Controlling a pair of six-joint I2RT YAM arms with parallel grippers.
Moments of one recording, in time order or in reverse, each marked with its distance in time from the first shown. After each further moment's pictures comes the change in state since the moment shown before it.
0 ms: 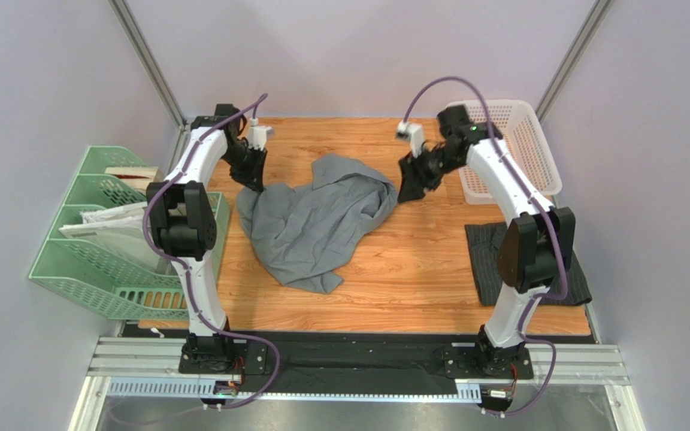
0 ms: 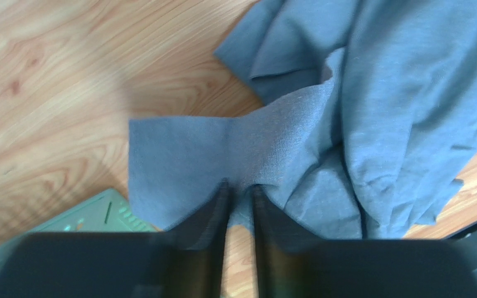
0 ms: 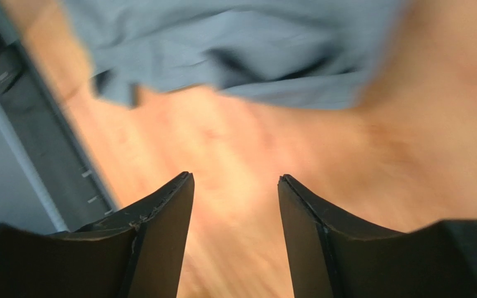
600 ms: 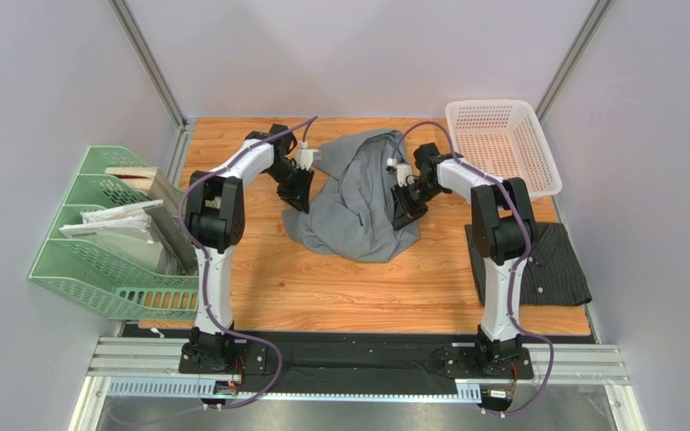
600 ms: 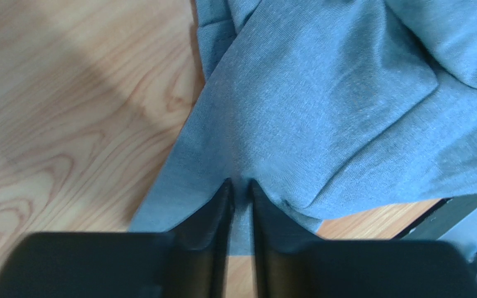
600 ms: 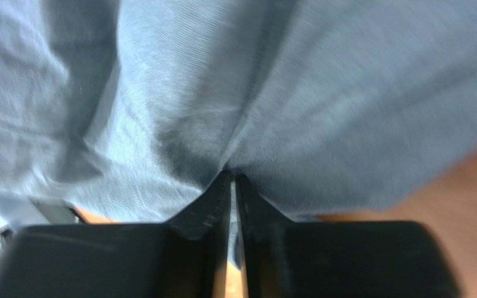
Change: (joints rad) left arm -0.220 0.160 -0.026 0.095 0.154 -0.115; right arm 0.002 0.312 -0.127 0.303 0.119 0.301
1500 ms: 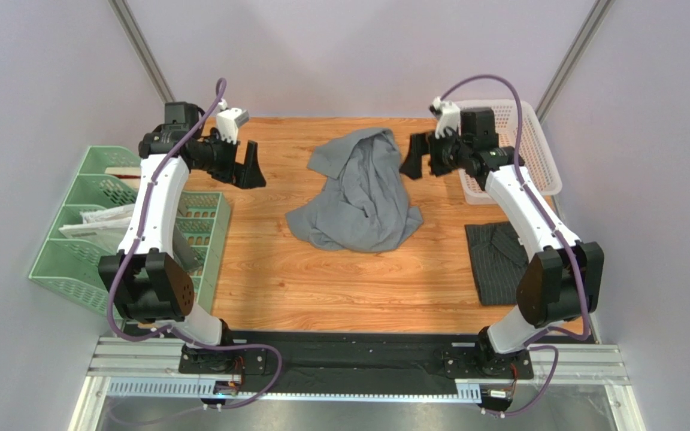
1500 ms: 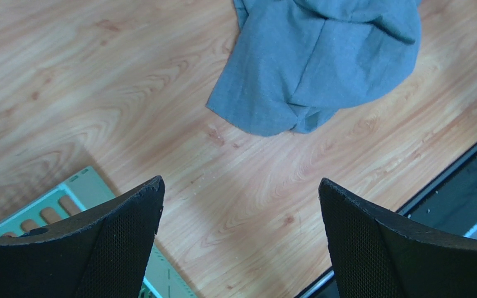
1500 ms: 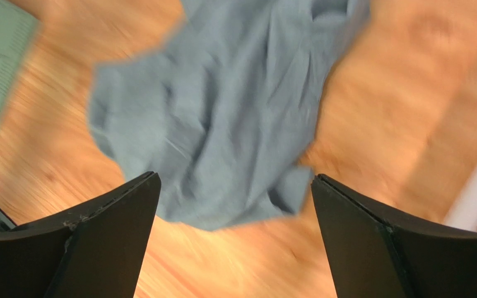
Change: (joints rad) left arm 0.308 -0.680 -0.211 -0.019 0.108 0.131; right arm -0.043 -0.563 -0.094 0.320 0.148 0.258
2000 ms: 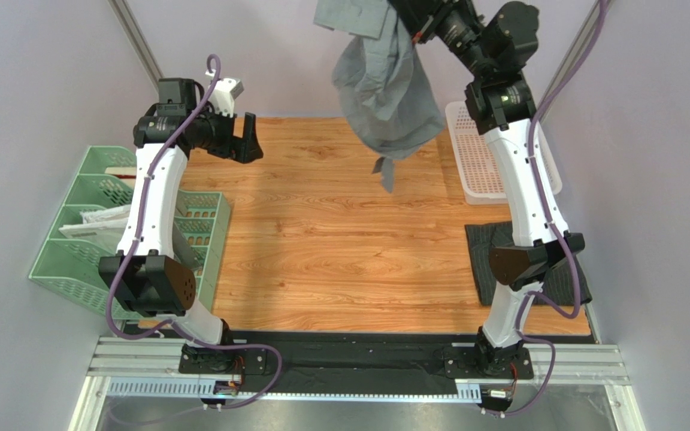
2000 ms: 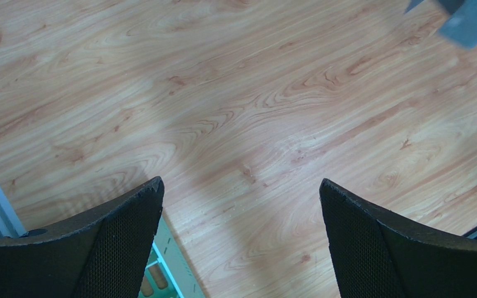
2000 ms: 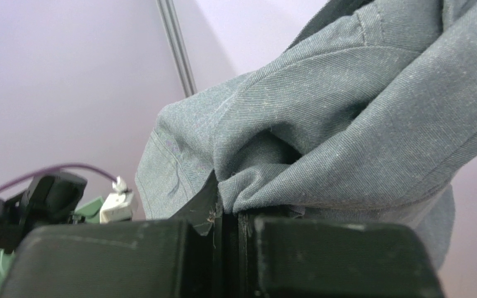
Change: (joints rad) left arm -0.047 0.042 0.193 0.035 -0.139 -0.108; right arm 0.079 0.309 0.988 0.401 0.027 0.343
